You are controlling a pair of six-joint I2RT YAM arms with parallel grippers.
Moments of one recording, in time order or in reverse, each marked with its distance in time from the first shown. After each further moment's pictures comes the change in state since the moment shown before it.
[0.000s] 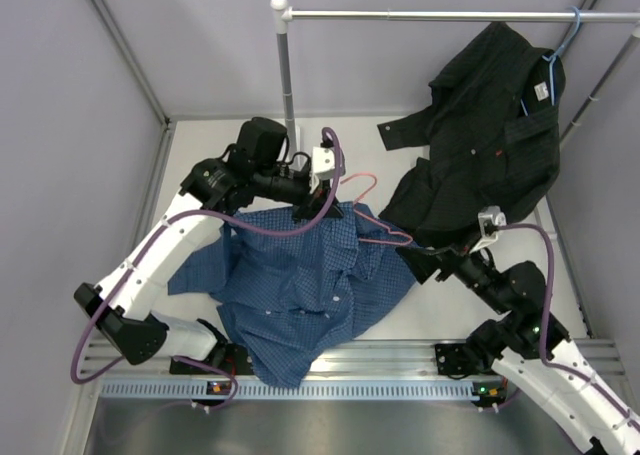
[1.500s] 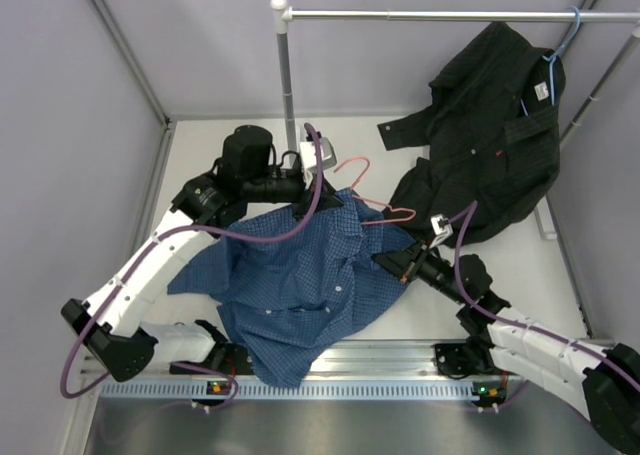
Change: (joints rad) left arm 0.000 -0.108 -0.142 0.258 -0.129 -0.187; right arm 0.007 0.519 -0.331 0.673 -0.105 0.470
